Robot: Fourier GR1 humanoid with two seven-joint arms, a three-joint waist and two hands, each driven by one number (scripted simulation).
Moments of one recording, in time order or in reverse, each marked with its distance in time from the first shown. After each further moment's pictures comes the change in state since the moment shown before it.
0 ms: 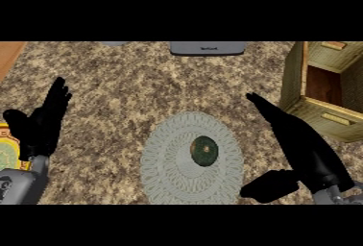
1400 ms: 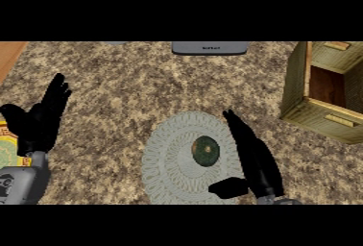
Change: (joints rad) left arm -0.012 -0.126 0.167 -0.008 -0.160 -0.154 0.062; right arm 0.274 0.330 0.046 0.267 0.431 -0.196 -0.443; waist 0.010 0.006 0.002
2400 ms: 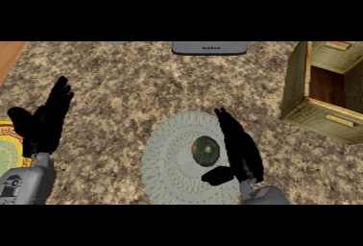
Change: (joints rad) left arm 0.004 -0.091 0.088 0.026 -0.098 -0.077 -0.021; right arm -0.047 0.128 -0.071 0.231 0.125 -0.020 -0.096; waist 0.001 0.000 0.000
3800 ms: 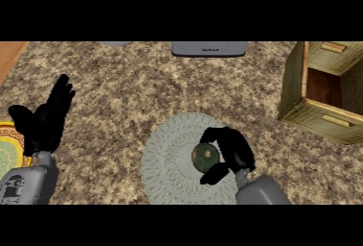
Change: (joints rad) left arm -0.009 -0.053 0.042 -0.040 -0.061 -0.035 0.040; right arm -0.090 -0.016 -0.005 0.214 -0.055 0.047 -0.163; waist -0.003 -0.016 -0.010
